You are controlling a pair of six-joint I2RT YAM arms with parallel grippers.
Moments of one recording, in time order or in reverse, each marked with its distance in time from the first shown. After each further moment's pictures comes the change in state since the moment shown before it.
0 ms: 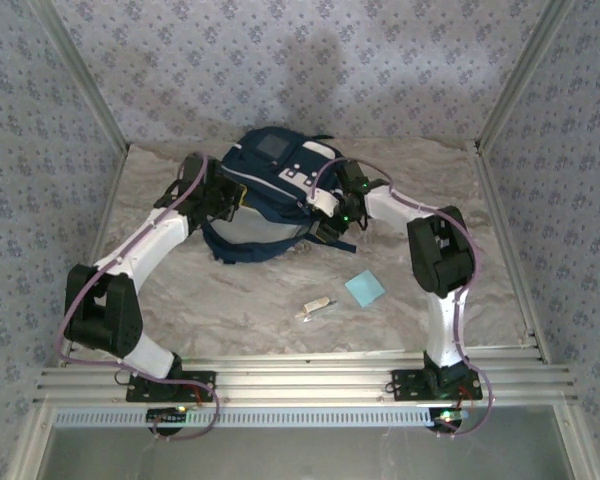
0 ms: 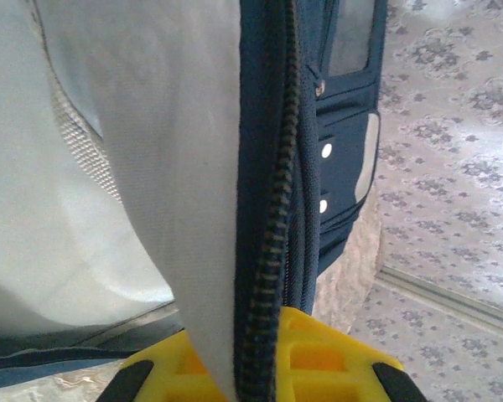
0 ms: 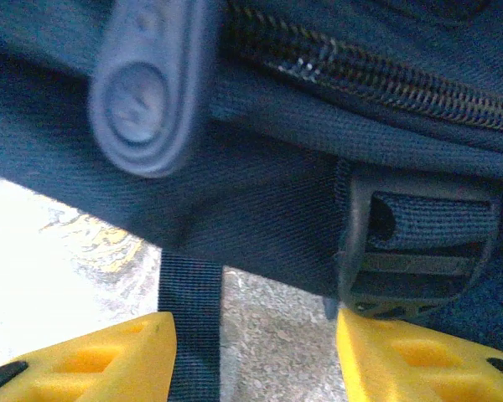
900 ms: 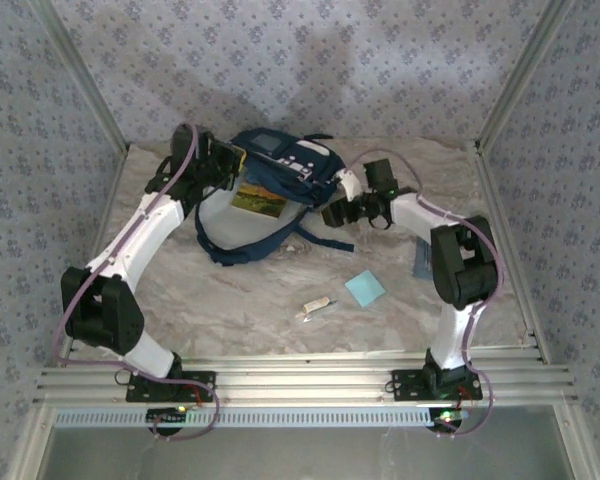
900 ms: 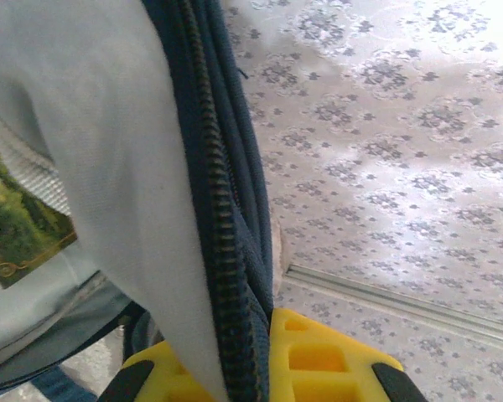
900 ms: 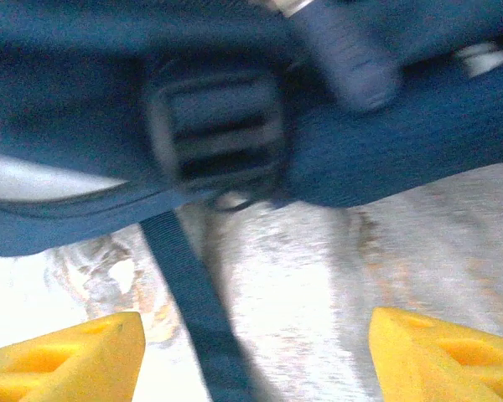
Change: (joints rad) left arm 0.005 0.019 0.213 0.014 0.008 -0.027; right arm -0.092 -0.183 -0.262 0.341 -0.196 0.541
